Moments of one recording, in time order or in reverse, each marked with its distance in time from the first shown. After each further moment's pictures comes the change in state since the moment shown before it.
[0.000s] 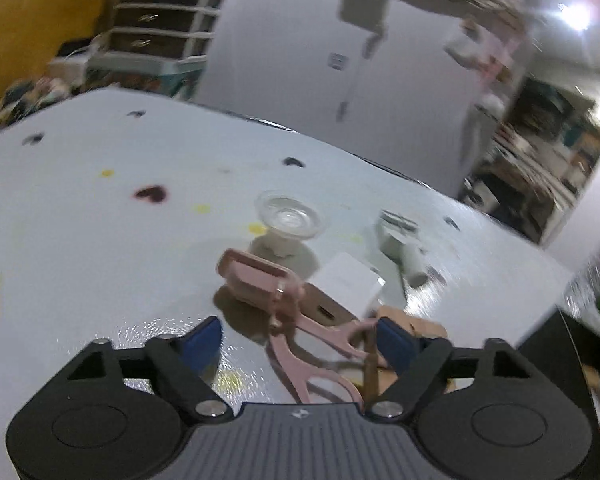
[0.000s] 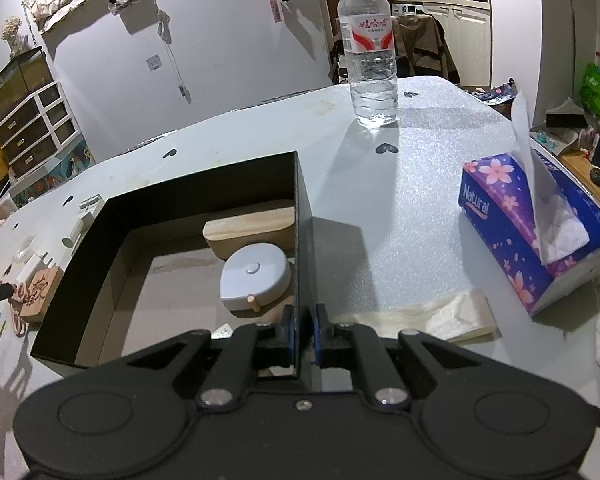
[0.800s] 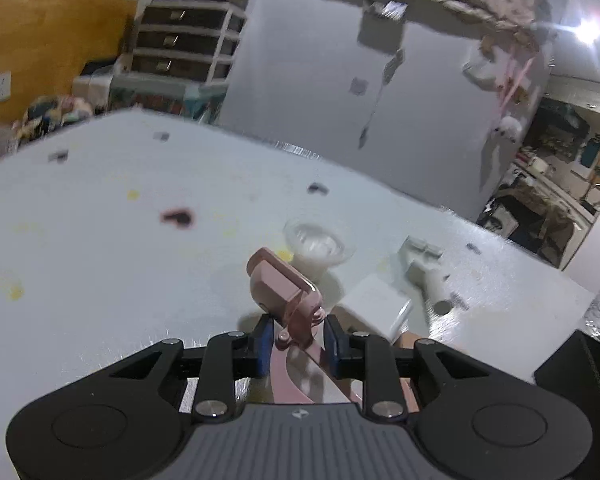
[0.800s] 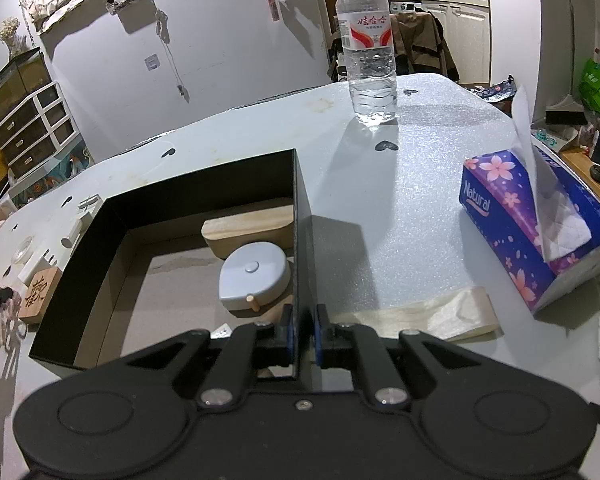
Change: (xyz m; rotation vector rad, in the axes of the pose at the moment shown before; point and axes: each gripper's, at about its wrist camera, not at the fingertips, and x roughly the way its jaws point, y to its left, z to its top) left arm -0.013 -0.001 0.003 0.036 -0.091 0.044; right arm 0.003 -0.001 0.000 0.007 0.004 0.000
